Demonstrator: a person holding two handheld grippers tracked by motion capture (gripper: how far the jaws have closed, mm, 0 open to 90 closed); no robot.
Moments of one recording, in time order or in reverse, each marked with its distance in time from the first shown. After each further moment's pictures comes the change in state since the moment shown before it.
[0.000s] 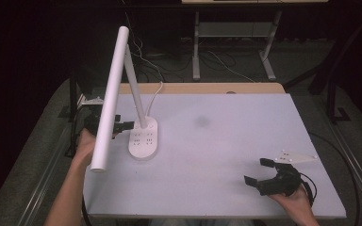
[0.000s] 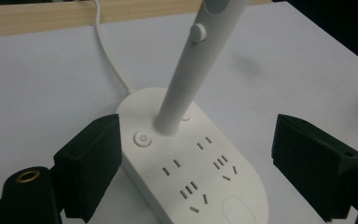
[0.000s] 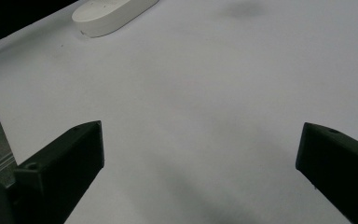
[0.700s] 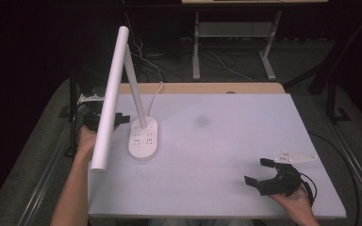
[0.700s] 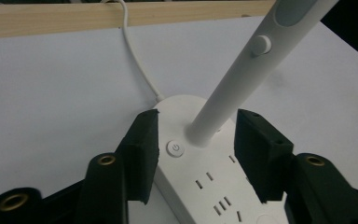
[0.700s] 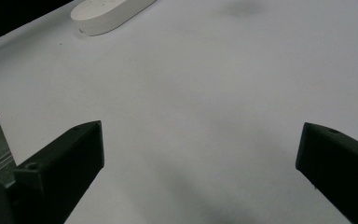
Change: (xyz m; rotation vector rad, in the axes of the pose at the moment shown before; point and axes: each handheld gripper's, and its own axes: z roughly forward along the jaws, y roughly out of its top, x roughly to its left) left arm 0.021 0.001 0.009 -0.024 0.045 -0.051; right arm 0.000 0.000 0.000 0.006 -0.003 0.003
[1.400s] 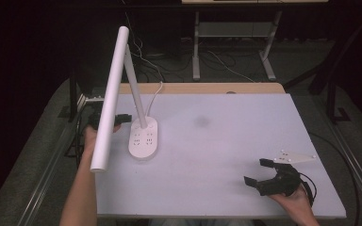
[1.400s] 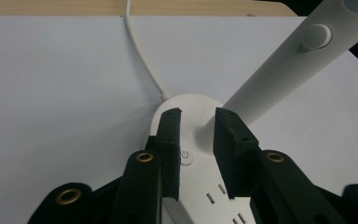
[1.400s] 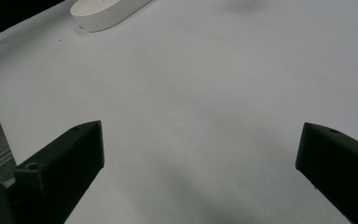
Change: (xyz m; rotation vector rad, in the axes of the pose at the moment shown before) left arm 0.015 -0.006 0.024 0.008 -0.034 -0.049; right arm 0.000 0.000 0.001 0.011 0.003 -0.006
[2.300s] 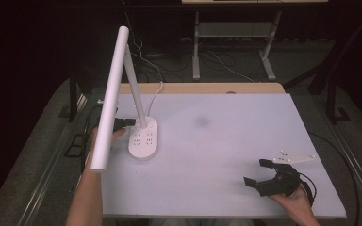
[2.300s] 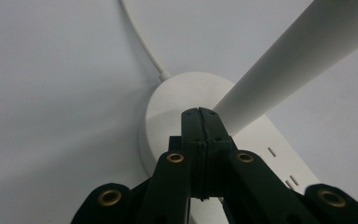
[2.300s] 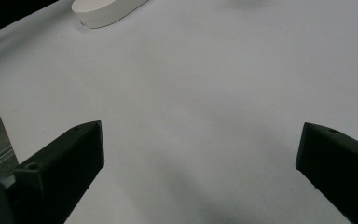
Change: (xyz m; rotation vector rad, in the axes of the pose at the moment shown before) left arm -0.005 -0.006 0.025 0.091 0.034 0.039; right arm 0.000 -0.001 0.001 0.008 0.005 -0.009
